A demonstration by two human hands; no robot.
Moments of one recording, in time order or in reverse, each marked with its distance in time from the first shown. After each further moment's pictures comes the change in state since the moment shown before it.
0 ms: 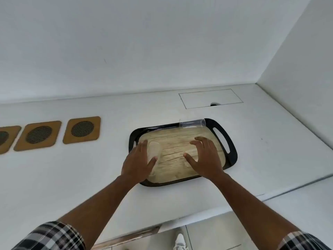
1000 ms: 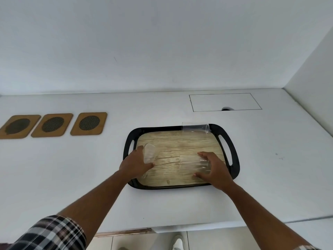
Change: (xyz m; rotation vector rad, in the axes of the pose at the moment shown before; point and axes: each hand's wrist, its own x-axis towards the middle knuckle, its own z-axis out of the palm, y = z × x) left_hand 0.022 0.017 0.022 -0.101 -0.161 -0.404; right_hand 0.001 0.101 0.003 0.480 -0.333 0.045
